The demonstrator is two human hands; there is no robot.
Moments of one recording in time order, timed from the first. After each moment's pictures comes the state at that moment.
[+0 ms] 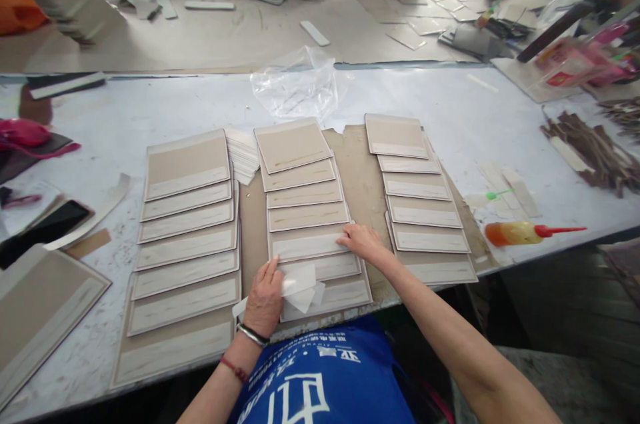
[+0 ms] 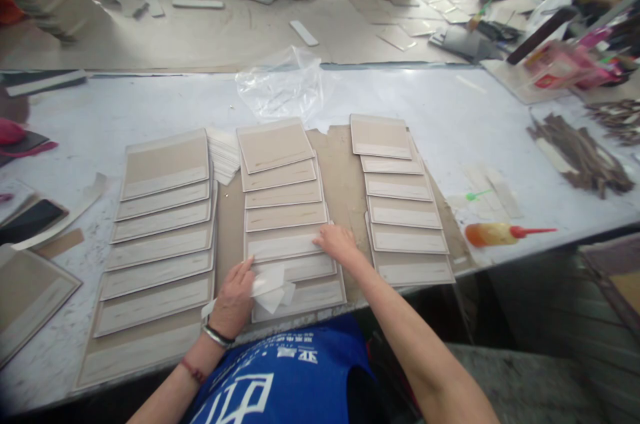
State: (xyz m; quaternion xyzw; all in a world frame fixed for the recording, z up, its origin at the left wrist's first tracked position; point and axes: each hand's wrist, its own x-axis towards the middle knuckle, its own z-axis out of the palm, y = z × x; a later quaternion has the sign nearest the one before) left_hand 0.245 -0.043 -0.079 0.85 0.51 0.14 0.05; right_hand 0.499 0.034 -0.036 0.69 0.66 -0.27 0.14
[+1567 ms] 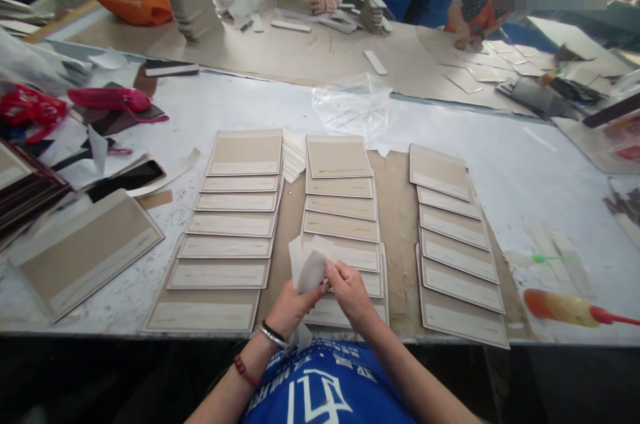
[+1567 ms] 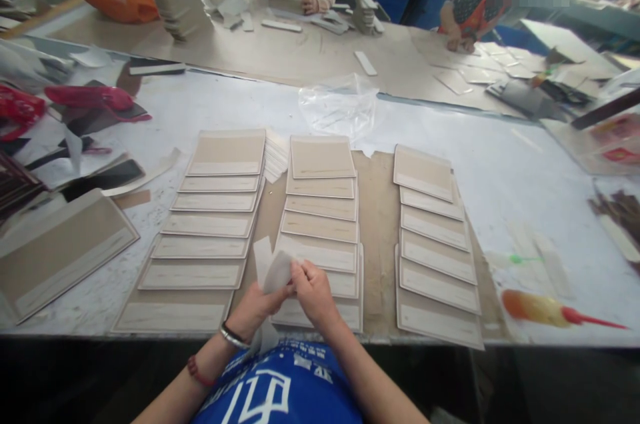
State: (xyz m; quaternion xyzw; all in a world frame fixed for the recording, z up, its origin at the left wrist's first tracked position) left_hand 0.266 -0.041 -0.020 0.33 0.63 0.28 0.64; right_hand 0.391 -0.019 -0.008 0.57 0.50 -0.58 -0.32
